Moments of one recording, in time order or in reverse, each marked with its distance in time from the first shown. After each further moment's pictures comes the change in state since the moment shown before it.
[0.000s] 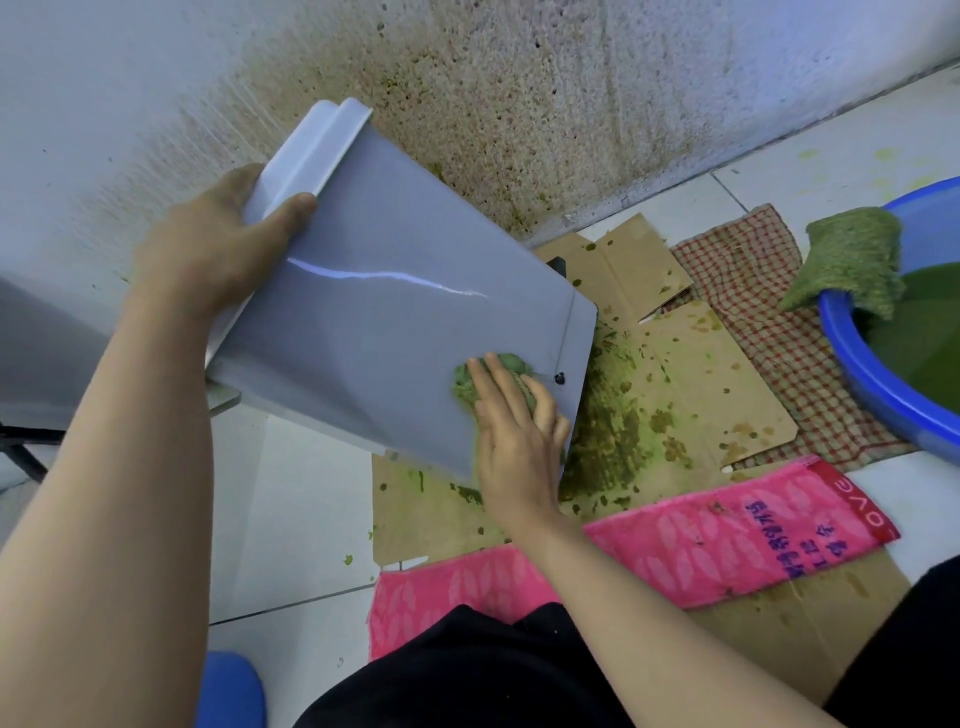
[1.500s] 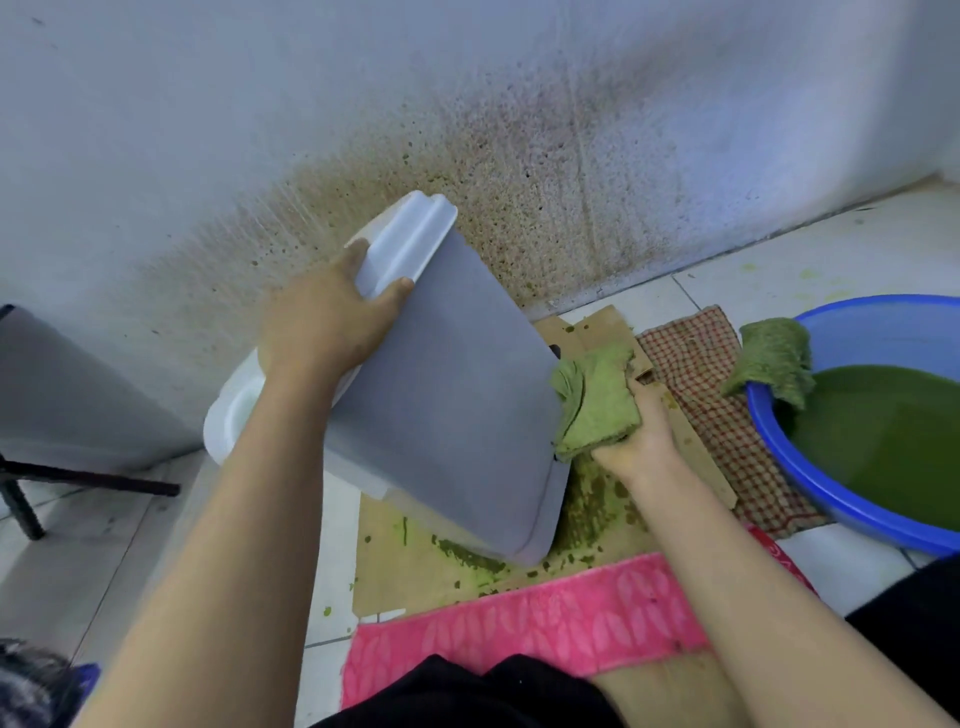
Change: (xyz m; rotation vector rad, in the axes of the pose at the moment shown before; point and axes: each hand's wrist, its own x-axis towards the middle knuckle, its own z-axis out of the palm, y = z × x) left_hand -0.043 0.073 -0.003 -0.036 0.022 0.011; right_hand 0.108 0.038 -0.137 1.515 -0.065 1.083
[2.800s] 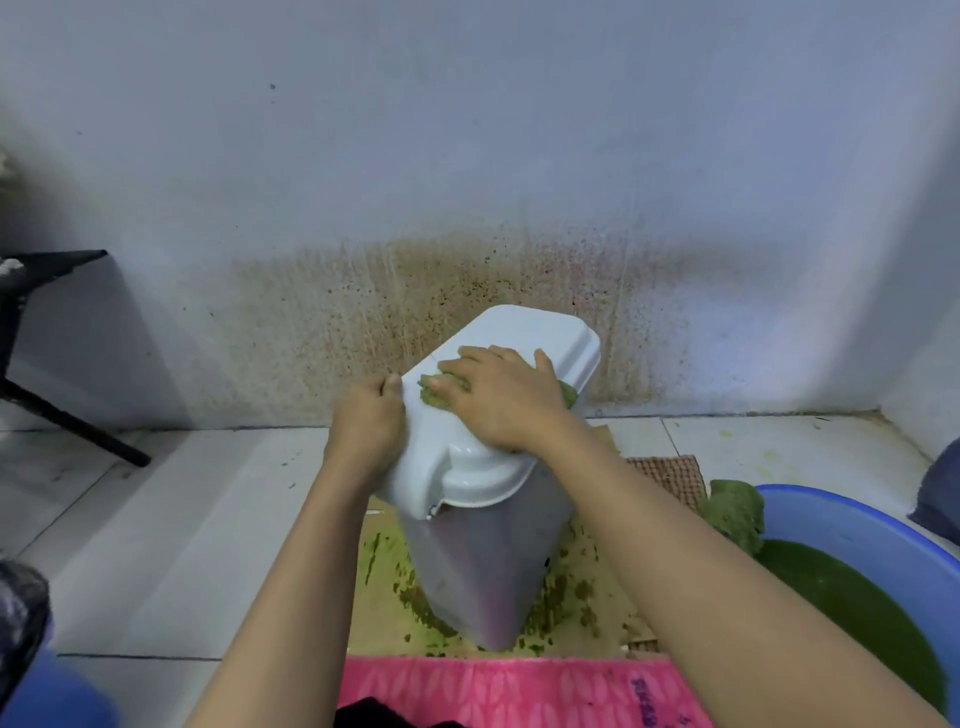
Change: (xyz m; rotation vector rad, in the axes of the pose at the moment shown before) left_hand -0.063 -0.036 0.010 -0.788 0.099 -0.324; right_hand -0.098 0.020 0.187 -2.397 -0.444 -0.855
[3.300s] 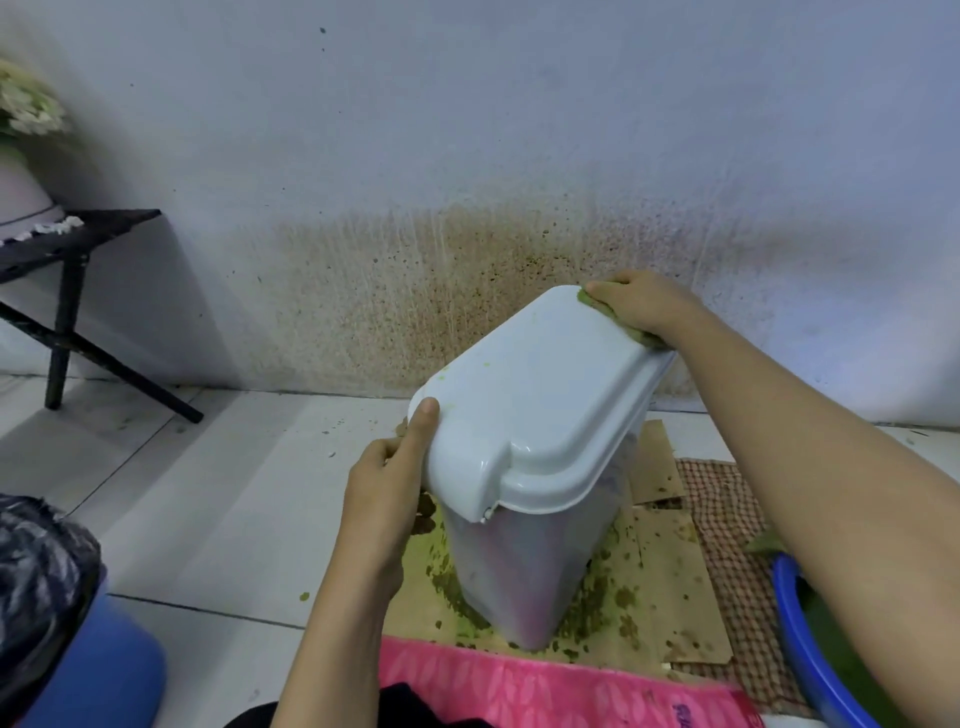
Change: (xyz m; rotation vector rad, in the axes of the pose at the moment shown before) left_hand -0.063 -0.017 -0.011 -0.497 0.016 -0.384; right_hand 0.107 0.118 -0.032 0.300 0.037 0.313
